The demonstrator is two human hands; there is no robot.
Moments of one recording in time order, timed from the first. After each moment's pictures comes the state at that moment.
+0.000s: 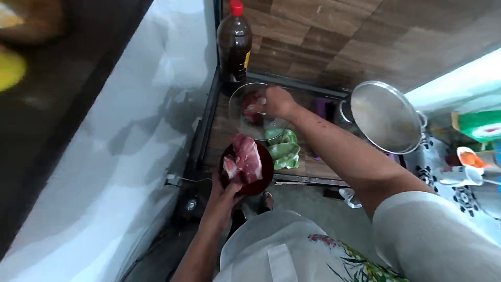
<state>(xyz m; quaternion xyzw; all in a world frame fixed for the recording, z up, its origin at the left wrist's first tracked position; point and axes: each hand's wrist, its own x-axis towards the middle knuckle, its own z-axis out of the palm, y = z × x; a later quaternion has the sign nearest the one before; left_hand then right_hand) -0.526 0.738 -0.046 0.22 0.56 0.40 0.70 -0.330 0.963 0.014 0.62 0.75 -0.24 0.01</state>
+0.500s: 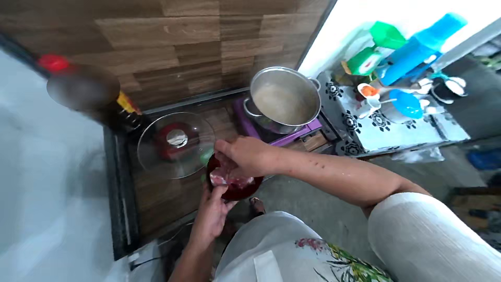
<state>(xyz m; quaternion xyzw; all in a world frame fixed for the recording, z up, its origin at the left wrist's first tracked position) -0.397 0.779 -0.029 0.28 0.47 0.28 0.79 -0.228 0.811 0.079 0.60 0.74 -0.30 -0.01</state>
